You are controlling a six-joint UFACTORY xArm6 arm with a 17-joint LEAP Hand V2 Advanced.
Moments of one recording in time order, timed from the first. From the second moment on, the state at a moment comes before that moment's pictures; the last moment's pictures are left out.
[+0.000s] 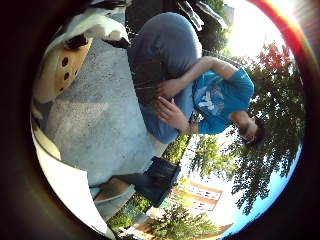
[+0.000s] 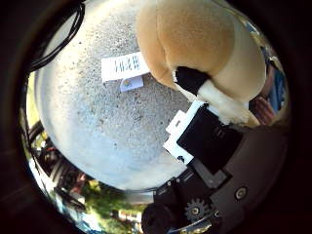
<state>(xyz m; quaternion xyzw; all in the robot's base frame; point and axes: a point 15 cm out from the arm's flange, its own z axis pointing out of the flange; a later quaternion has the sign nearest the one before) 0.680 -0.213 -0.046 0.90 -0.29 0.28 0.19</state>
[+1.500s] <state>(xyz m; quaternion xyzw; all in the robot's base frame) 0.459 0.177 0.313 0.91 -0.40 -0.06 -0.02</state>
